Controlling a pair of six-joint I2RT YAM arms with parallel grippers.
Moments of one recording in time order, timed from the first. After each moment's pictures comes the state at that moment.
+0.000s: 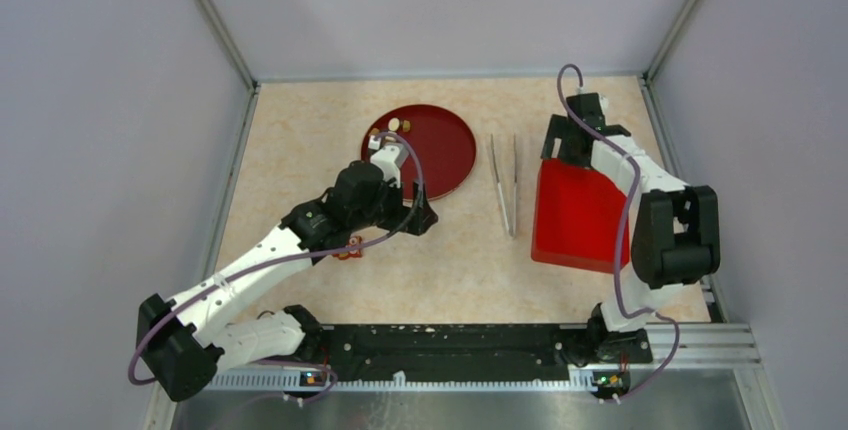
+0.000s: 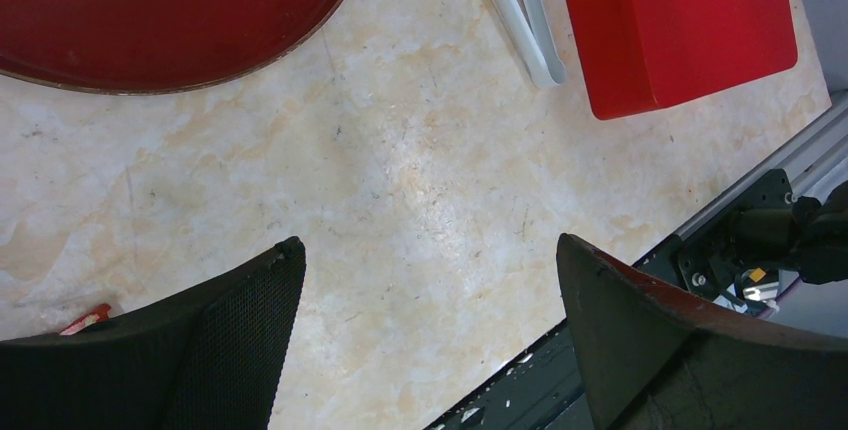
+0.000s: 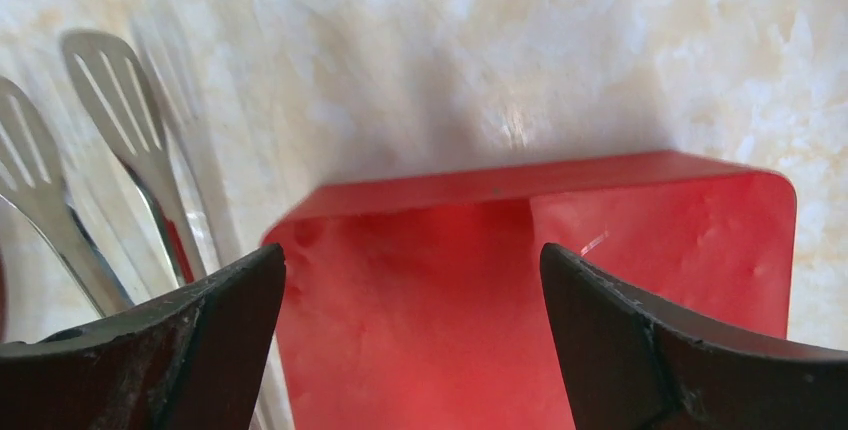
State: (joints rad) left arm -0.74 1.06 0.88 -0.40 0.05 -0.48; right arm 0.14 1.66 1.20 -0.44 0.26 0.34
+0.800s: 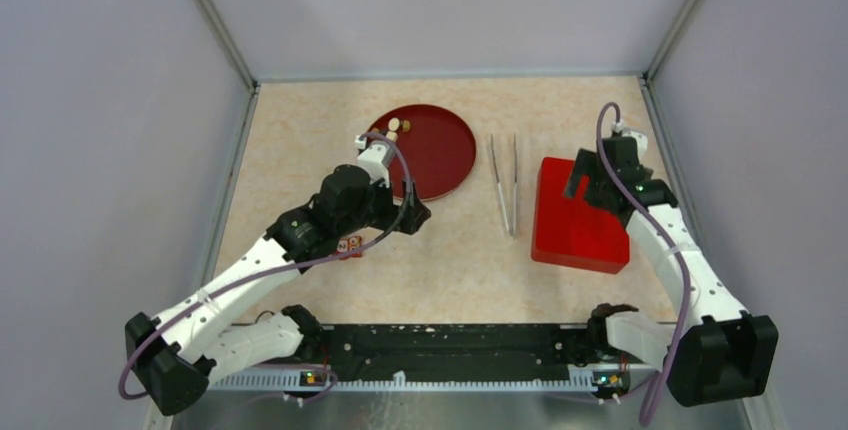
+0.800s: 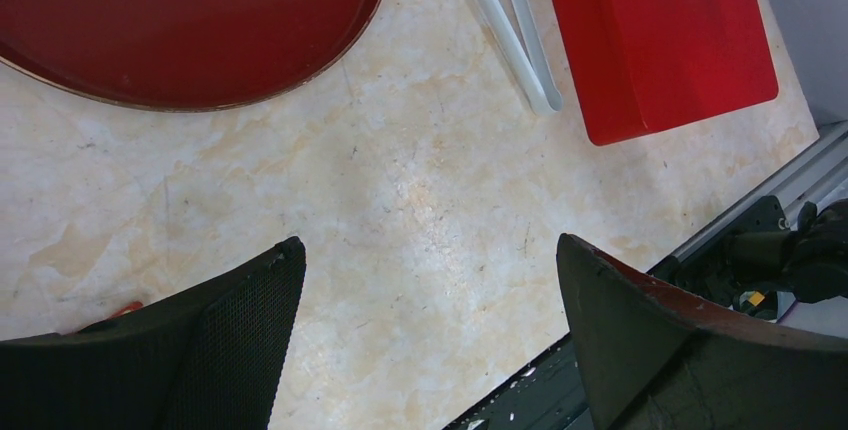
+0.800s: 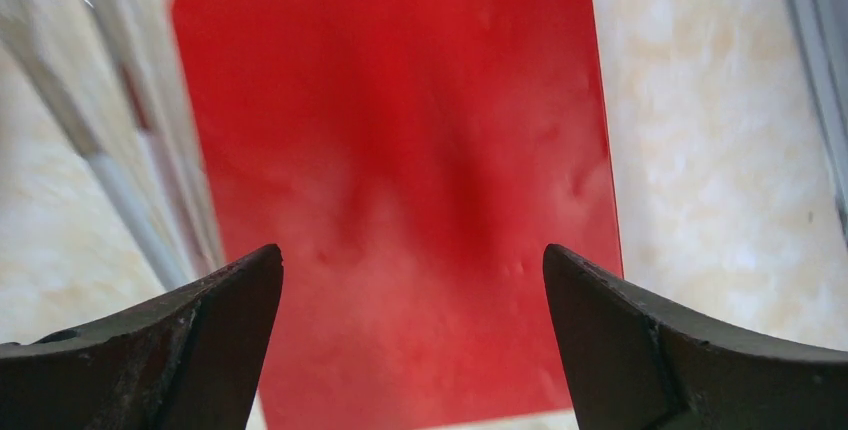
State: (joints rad) left arm -0.73 0.97 0.87 -0.41 0.01 -0.48; right arm 0.14 1.10 0.95 -0.66 0.31 0.37
